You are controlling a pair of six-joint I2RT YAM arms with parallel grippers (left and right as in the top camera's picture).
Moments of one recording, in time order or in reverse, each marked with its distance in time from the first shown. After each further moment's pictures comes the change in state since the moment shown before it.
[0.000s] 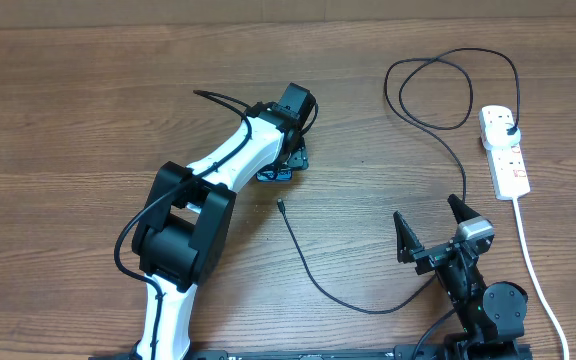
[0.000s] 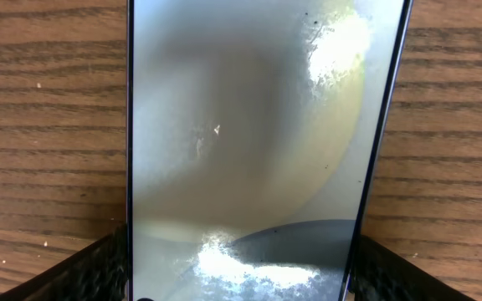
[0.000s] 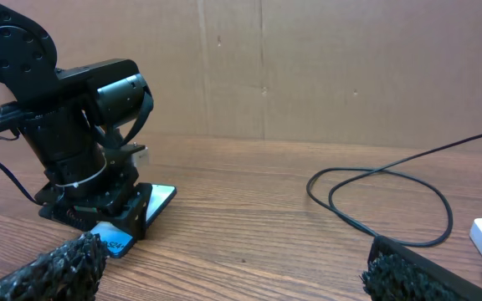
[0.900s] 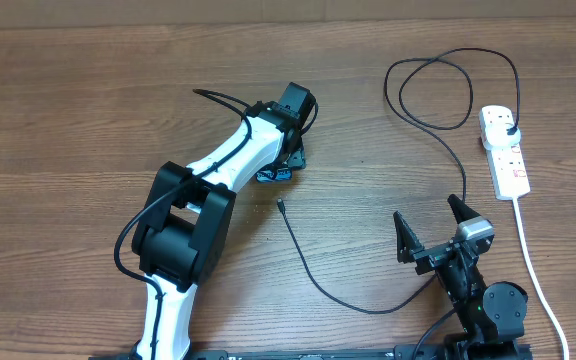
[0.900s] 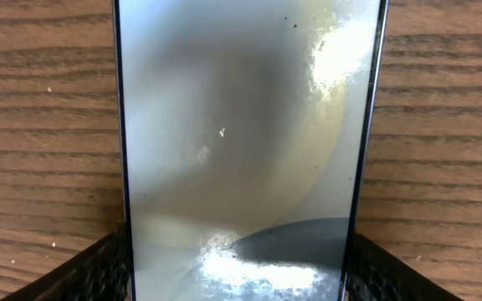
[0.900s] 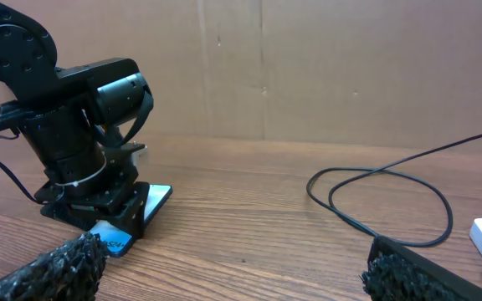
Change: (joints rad) left arm 0.000 0.000 0.003 -0.004 -0.007 0.000; right arm 0.000 0.000 0.000 0.000 0.000 0.000
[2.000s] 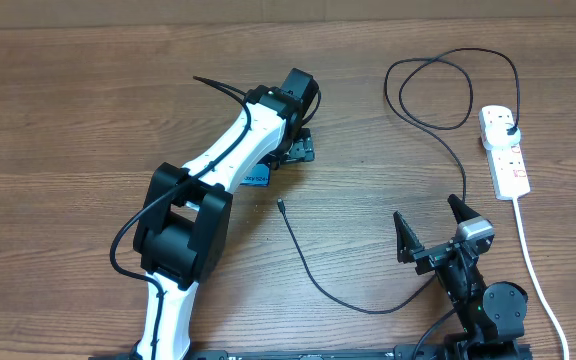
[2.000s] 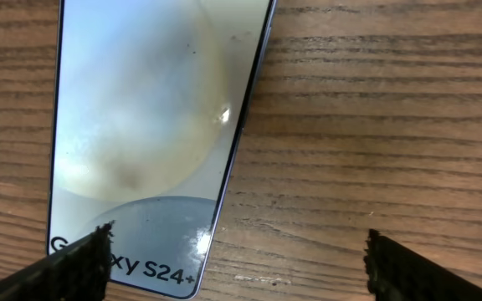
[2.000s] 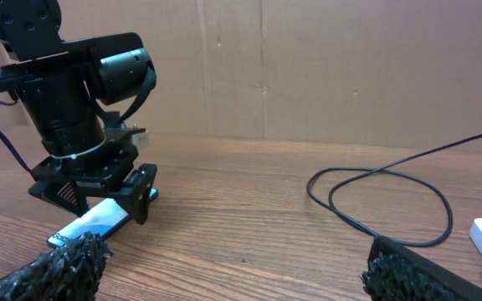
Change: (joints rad) left arm 0.001 0.011 0.146 -0.179 0.038 -0.011; right arm 0.000 0.000 0.000 0.000 0.000 0.000
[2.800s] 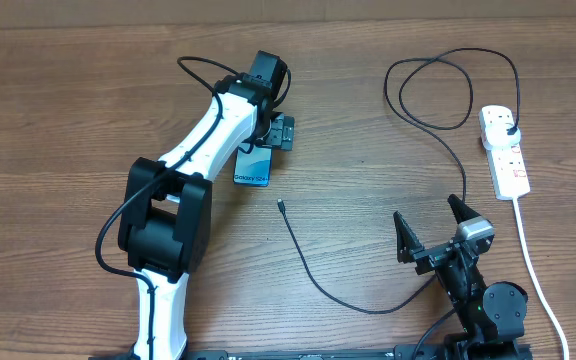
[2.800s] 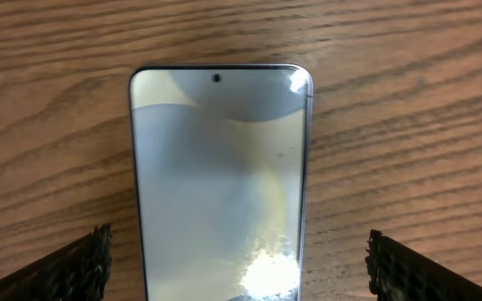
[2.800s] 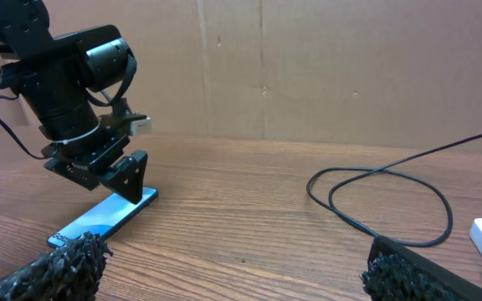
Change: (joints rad) left arm 0.112 0.000 0.000 0.116 0.035 0.387; right arm 0.000 0.000 0.000 0.000 0.000 0.000
